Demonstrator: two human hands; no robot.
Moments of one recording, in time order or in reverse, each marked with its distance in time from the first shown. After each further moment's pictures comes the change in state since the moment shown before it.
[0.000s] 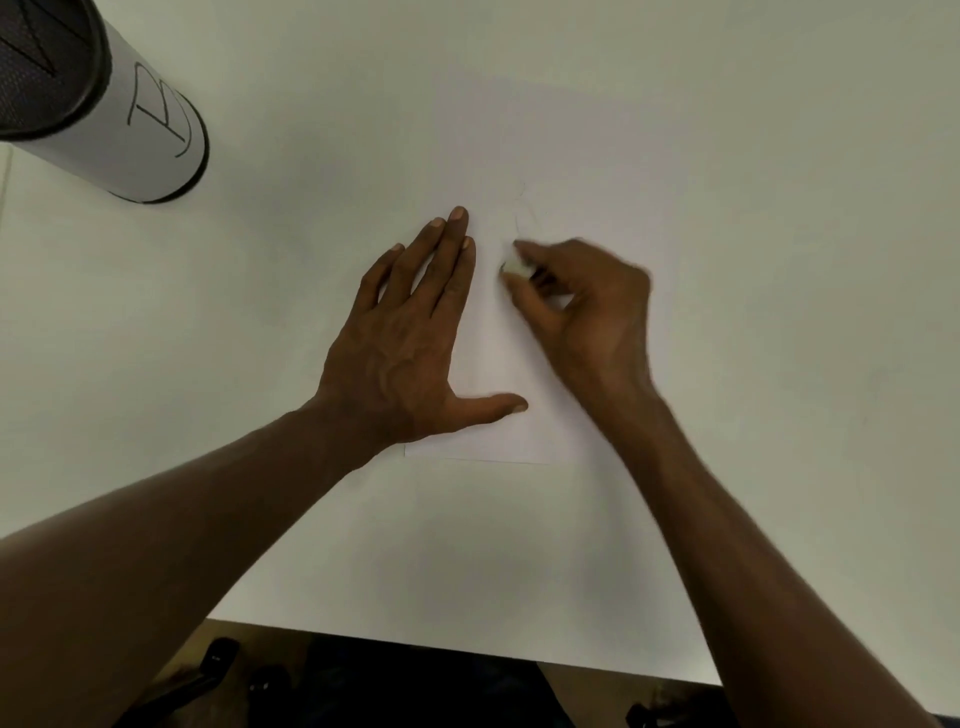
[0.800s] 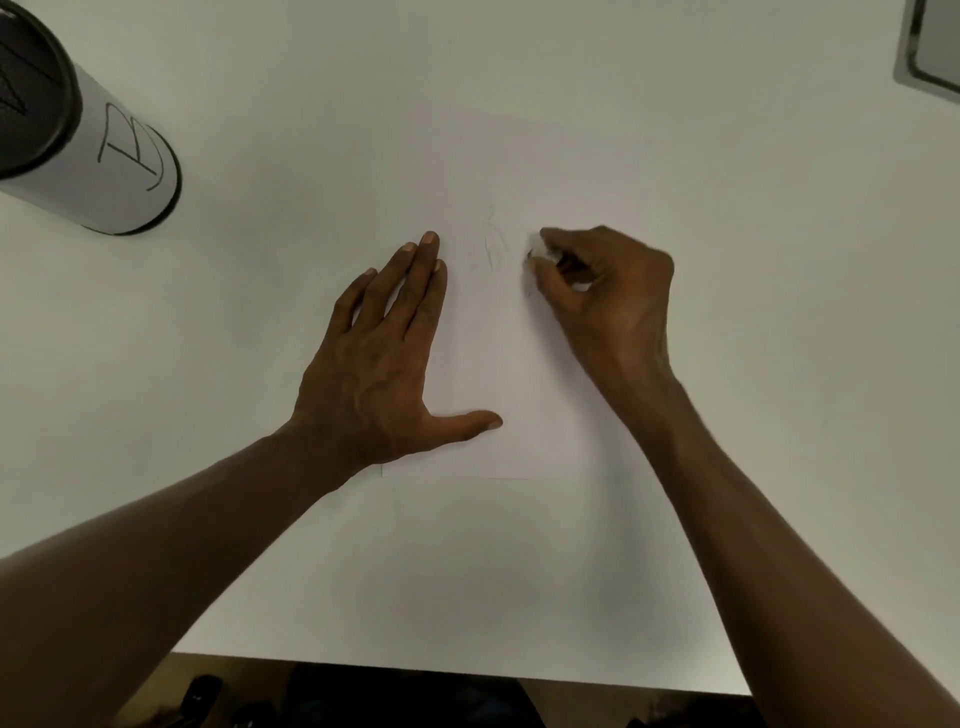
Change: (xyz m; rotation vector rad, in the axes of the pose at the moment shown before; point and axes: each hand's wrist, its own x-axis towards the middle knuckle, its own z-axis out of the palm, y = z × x) left_hand 0.001 0.002 -0.002 0.008 -0.036 -0.004; right_hand 0.022 0.021 -0.032 -0.082 0.075 0.041
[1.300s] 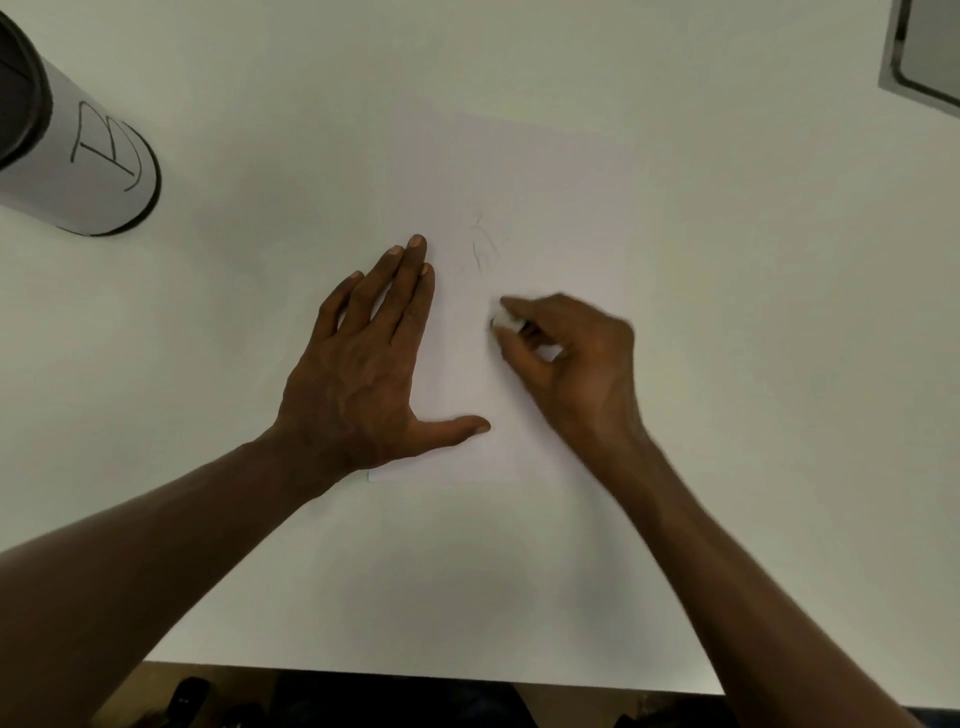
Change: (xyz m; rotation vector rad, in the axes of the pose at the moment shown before) left_hand -0.003 0.000 0.002 0.003 -0.002 0.000; right_hand -0.042 -0.019 -0.001 0.006 -0.161 -0.010
